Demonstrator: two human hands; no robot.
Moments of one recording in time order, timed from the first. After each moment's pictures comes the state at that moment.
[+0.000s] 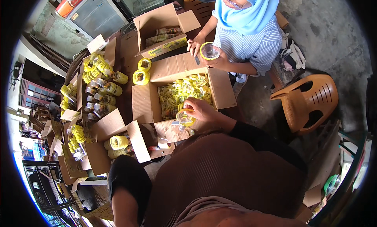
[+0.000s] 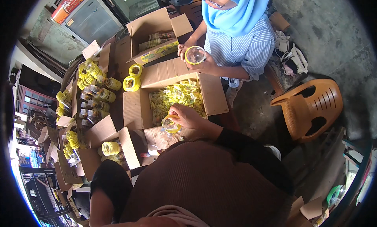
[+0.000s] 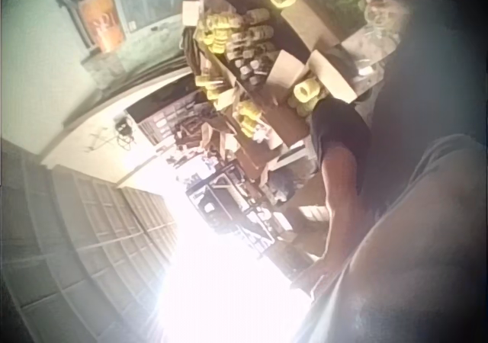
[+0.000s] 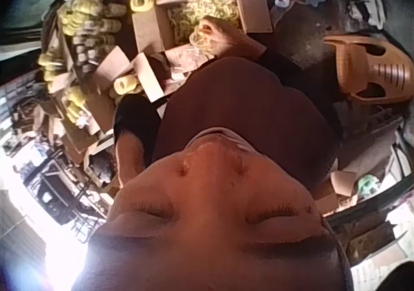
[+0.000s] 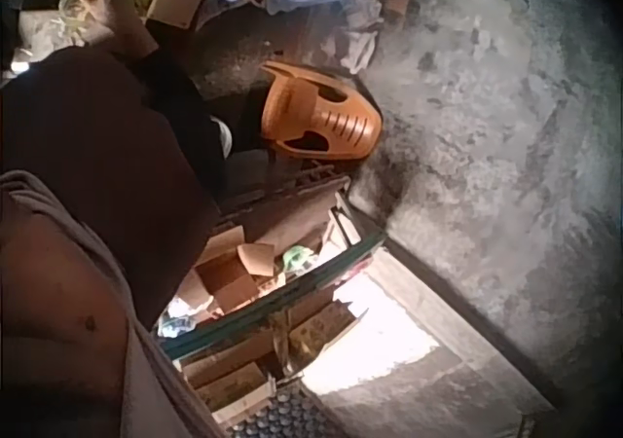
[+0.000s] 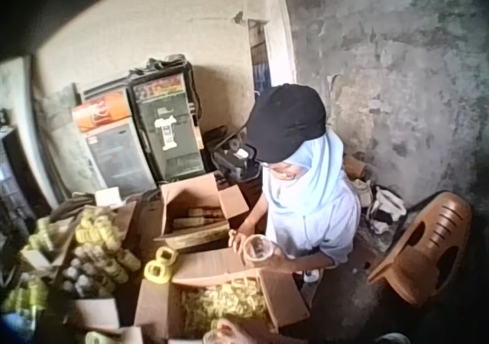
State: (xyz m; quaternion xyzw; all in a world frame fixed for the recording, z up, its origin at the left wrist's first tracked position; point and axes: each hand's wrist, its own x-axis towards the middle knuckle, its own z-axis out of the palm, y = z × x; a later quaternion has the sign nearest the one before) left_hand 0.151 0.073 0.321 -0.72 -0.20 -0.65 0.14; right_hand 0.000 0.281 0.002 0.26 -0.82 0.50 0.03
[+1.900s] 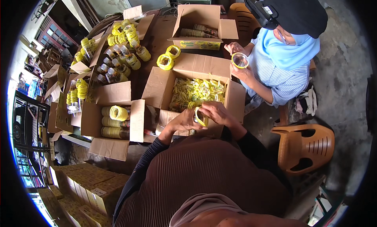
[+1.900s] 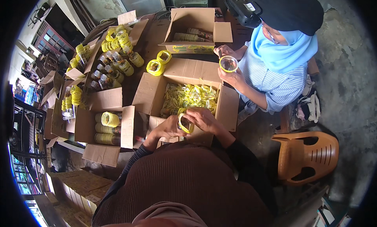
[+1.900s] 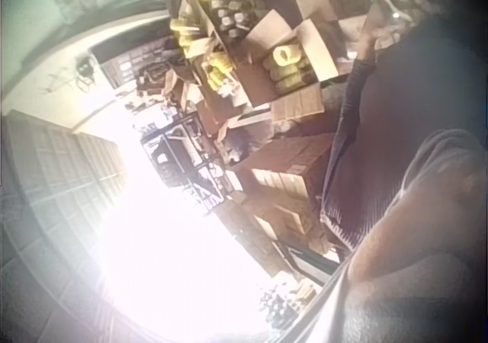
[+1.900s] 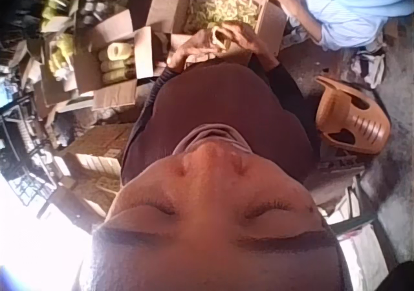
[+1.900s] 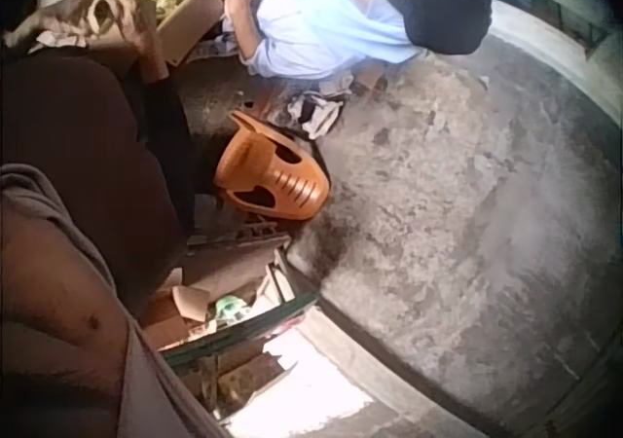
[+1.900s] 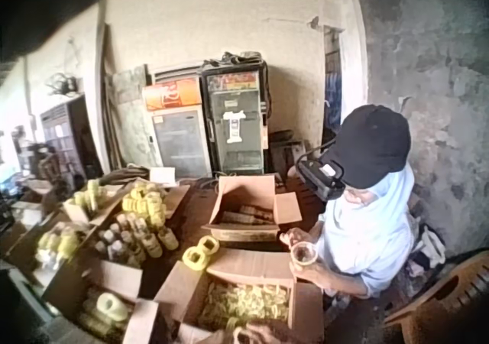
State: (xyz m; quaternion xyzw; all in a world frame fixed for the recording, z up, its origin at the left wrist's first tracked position) left_hand 0.016 0.088 0.016 -0.27 -0.81 -0.48 -0.19; right_hand -0.016 0.300 0.035 0.43 -0.82 0.39 0.01
